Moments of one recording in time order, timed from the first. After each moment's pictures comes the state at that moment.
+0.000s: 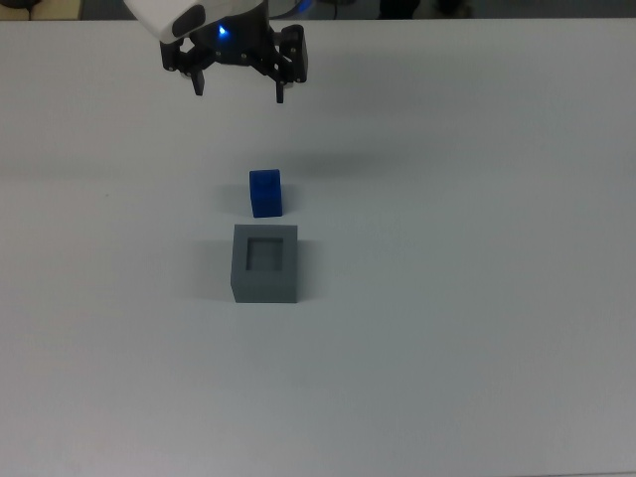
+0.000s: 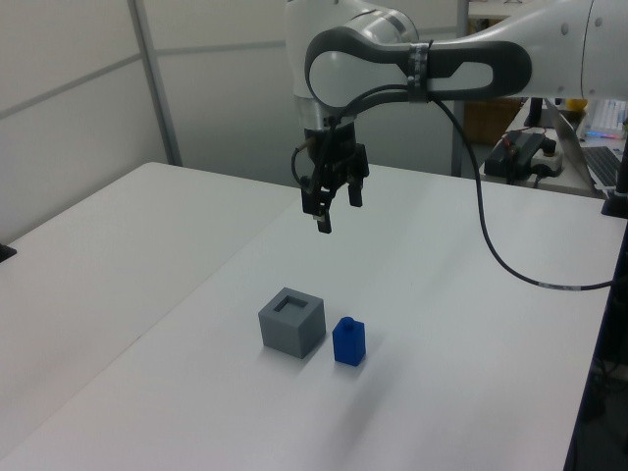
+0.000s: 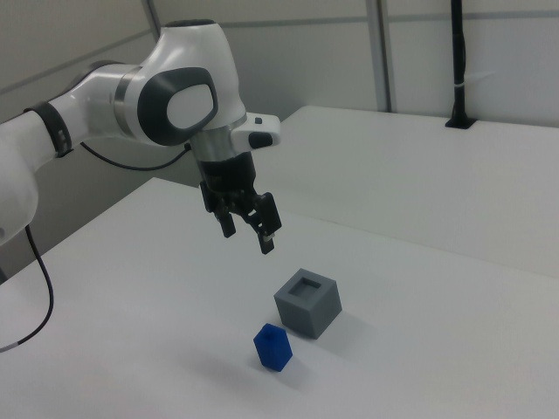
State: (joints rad) arm 0.01 0.18 0.00 -1.45 -0.02 1.59 0.10
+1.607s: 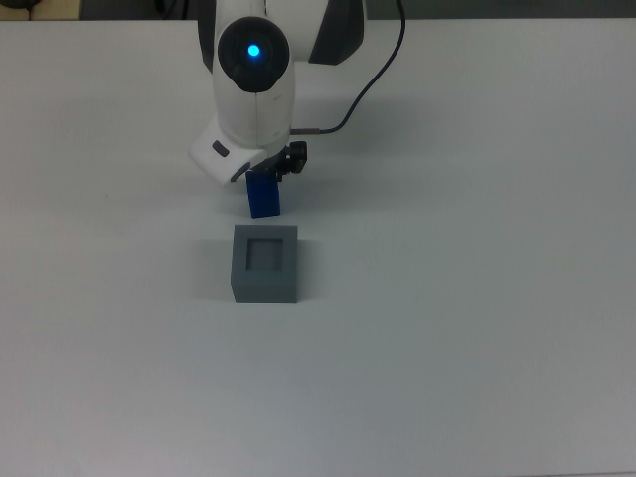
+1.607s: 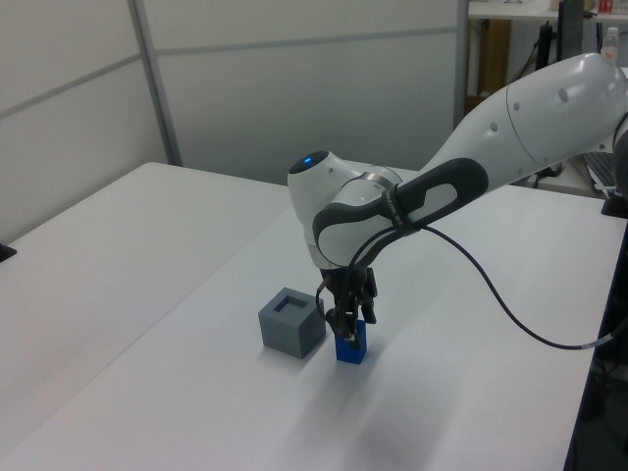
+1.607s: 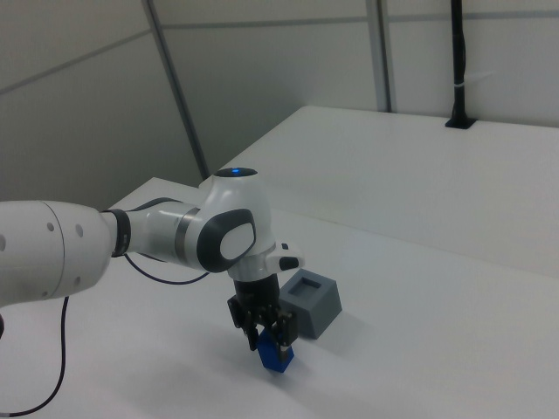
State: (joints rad) arm 0.01 0.29 0.03 -1.87 -0.09 1.97 0.04
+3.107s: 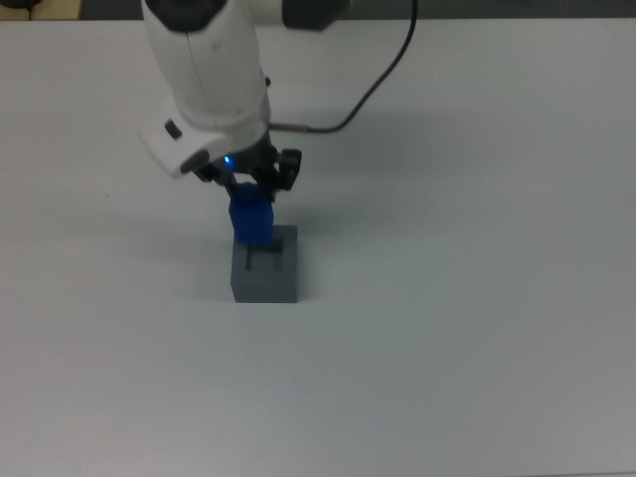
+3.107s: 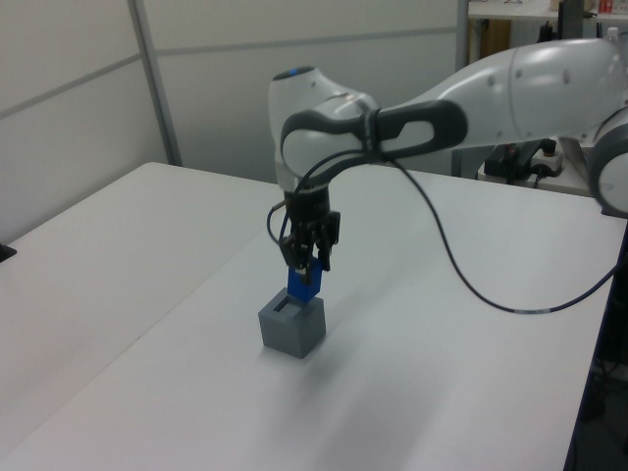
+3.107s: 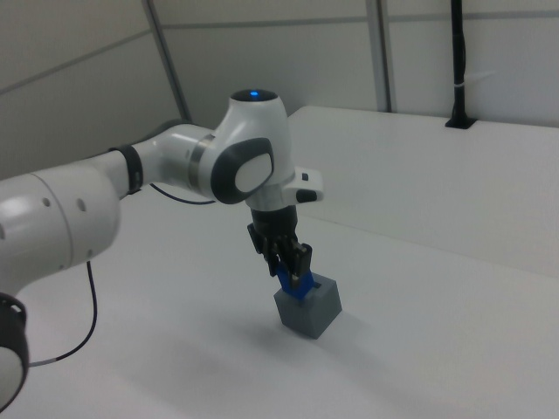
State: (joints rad) arm 0.01 0.39 -0.01 -1.47 0.06 1.81 0.13
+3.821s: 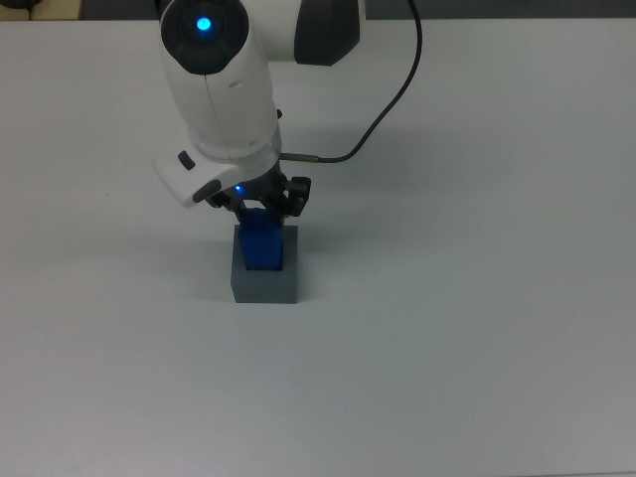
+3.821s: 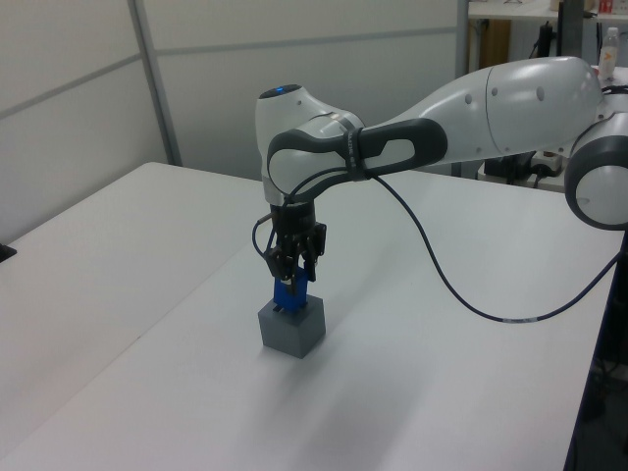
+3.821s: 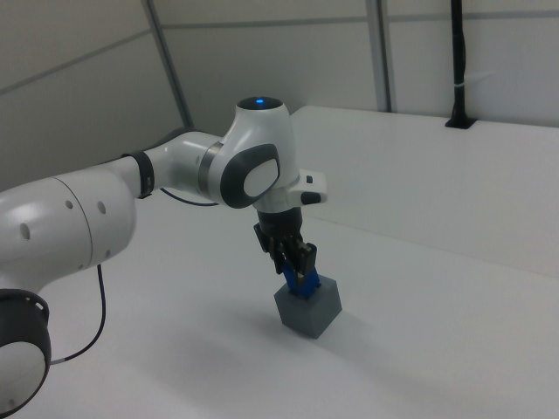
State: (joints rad) arm 0.01 0.46 0.00 -1.42 0.06 1.85 0.14
